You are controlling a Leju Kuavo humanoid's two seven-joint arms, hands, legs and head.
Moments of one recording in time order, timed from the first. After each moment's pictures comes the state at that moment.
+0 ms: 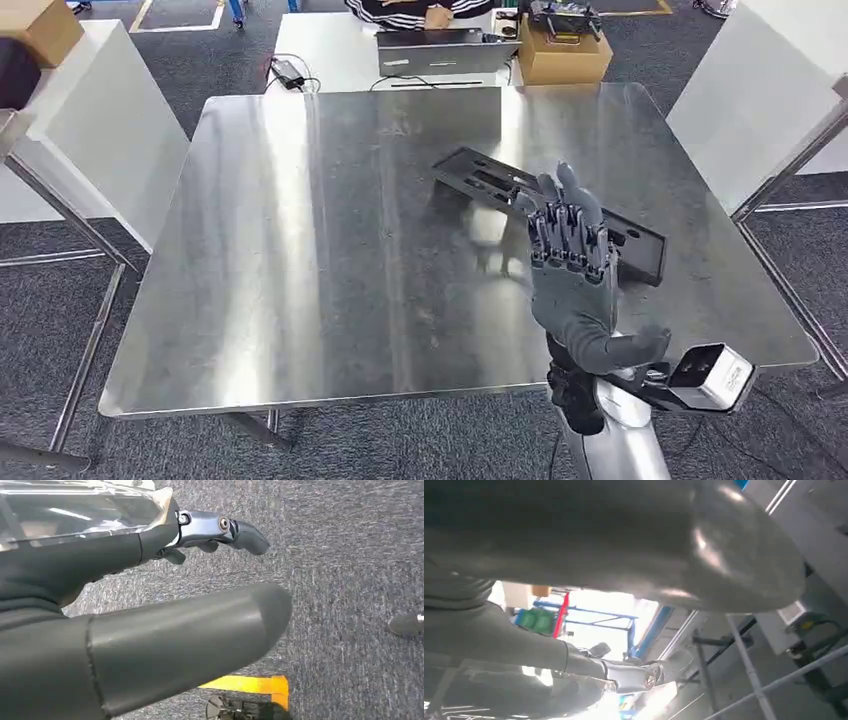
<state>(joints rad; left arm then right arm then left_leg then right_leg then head) -0.05 -0.10 0.77 -0.18 -0.72 0.20 -0.40 -0.10 0.05 0.17 -1.88 -0.27 0.35 -0.70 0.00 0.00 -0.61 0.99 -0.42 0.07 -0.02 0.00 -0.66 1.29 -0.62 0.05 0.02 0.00</state>
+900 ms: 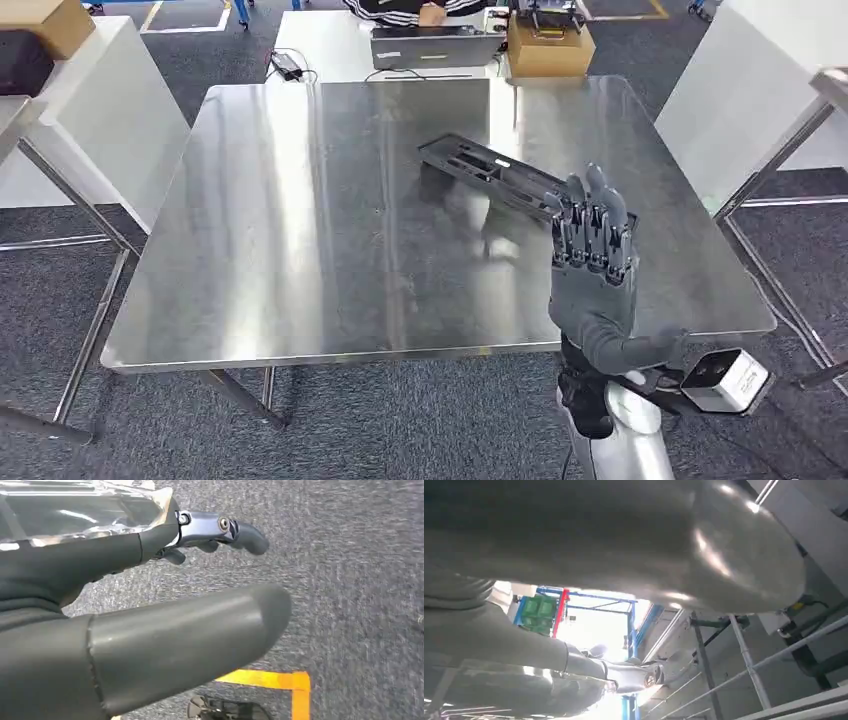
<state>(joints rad) -0.06 -0.10 0.77 -0.17 -0.71 0.20 -0.42 -0.07 0.08 0.09 -1.89 -0.27 0.34 -0.70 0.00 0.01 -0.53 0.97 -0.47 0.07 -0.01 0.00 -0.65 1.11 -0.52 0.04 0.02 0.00</state>
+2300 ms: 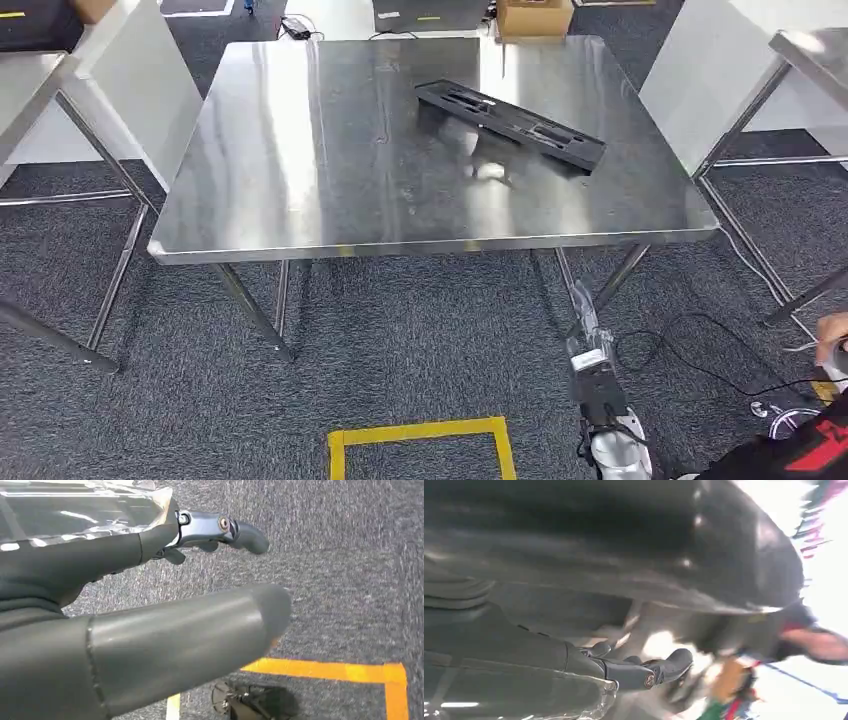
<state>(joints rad) -0.06 -0.14 0.79 -0.17 -0.73 0.22 -0.42 -0.02 0.00 -0.10 -1.12 0.25 -0.26 -0.67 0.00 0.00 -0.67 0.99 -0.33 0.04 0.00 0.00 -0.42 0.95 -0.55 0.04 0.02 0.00</state>
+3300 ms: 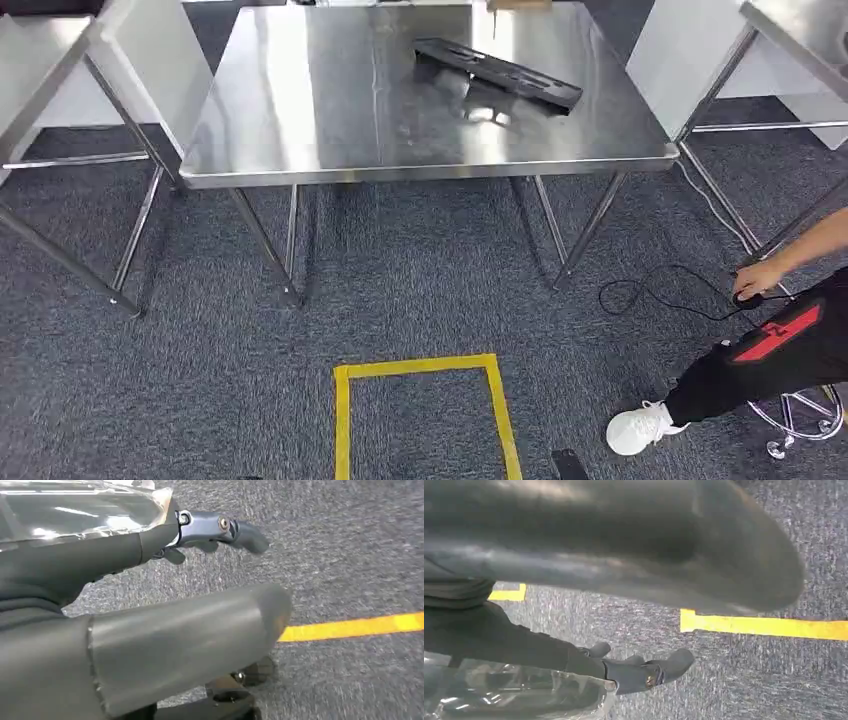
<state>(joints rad) -0.18 -0.20 0.72 -0.19 -0.85 0.17 -0.31 -0.12 0.01 -0.30 -0.23 0.28 -0.24 -0.08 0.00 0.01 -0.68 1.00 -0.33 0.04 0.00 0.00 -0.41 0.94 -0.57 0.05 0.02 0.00</state>
